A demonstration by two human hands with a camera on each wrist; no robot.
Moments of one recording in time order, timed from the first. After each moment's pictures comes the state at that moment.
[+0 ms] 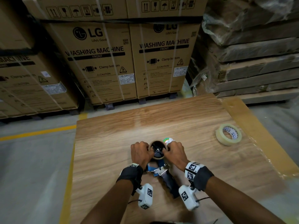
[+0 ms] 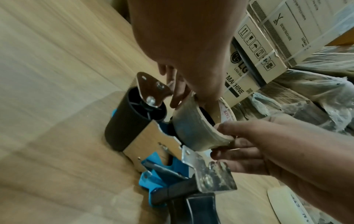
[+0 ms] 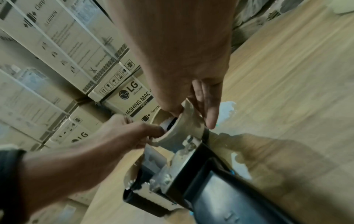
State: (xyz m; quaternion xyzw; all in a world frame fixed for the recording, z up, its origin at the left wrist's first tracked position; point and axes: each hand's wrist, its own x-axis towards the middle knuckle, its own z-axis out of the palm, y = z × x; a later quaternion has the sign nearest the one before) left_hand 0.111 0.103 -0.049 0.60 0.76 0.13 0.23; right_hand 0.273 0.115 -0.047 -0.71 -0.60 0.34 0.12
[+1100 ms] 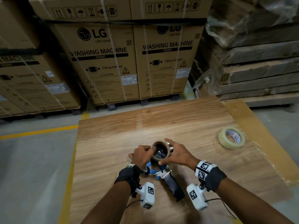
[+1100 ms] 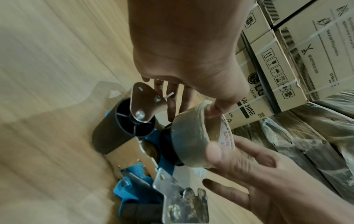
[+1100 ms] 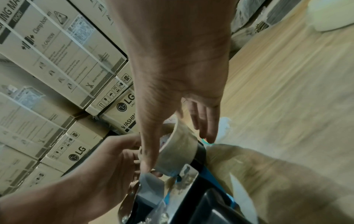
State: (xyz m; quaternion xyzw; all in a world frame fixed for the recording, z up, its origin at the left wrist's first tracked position) left_hand 0.105 0.101 -0.050 0.47 0.74 0.19 0.43; right_hand 0.303 0.133 -0.048 -0.57 -0.68 0.45 0.10
